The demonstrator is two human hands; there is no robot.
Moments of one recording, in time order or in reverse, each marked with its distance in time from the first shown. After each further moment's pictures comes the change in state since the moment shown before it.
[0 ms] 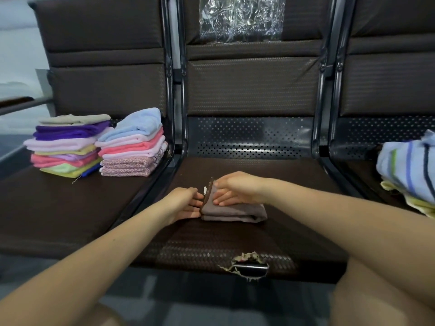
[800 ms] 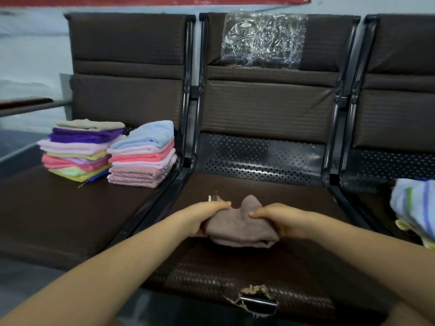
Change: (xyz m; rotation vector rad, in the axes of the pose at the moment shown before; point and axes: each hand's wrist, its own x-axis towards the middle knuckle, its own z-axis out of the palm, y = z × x) left_hand 0.002 0.021 0.014 -0.076 -0.189 -0.137; right_hand -0.011 0.024 -0.050 -0.101 0.150 0.187
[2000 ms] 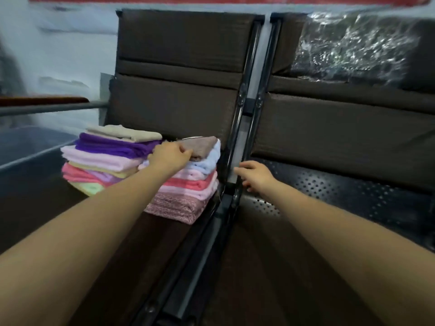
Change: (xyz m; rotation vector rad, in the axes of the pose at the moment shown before) left_hand 0.118 0.133 -0.264 0.869 1.044 0.542; right_hand 0.214 -0.202 0.095 -0.122 0.315 -0.548
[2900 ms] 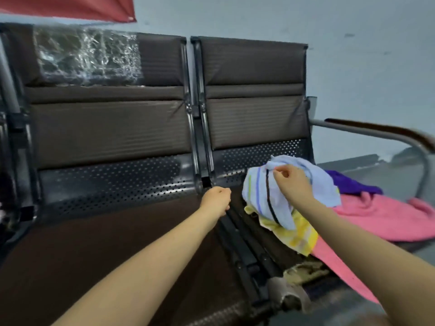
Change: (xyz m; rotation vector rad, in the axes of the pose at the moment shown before) left_hand -0.387 0.468 0.105 -0.868 -0.937 0.075; right_hand -0.345 0.196 -0.460 -0.453 0.887 0.142
